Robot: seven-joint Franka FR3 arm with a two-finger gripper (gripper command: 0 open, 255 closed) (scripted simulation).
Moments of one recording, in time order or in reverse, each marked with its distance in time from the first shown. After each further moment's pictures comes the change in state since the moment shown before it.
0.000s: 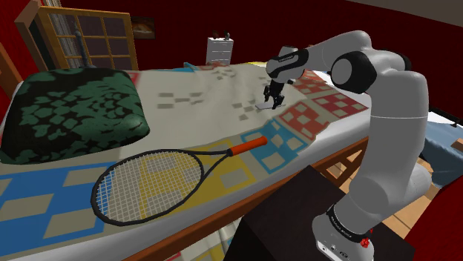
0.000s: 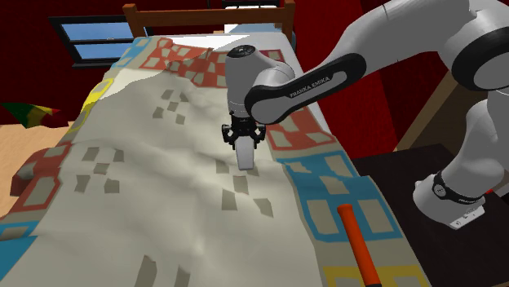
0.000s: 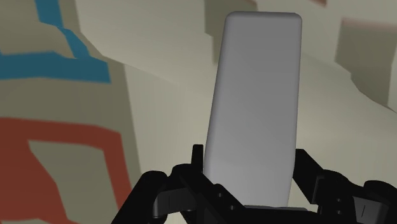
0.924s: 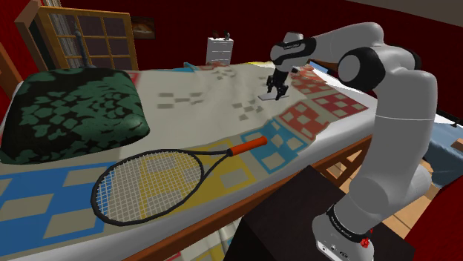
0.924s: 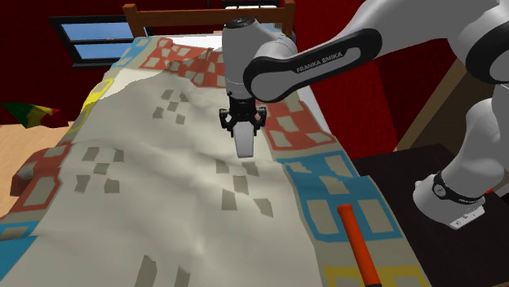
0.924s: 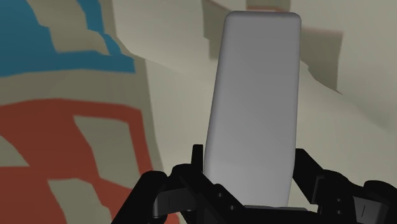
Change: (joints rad) arm 0.002 -0.064 -0.008 0.066 -0.013 -0.129 0.007
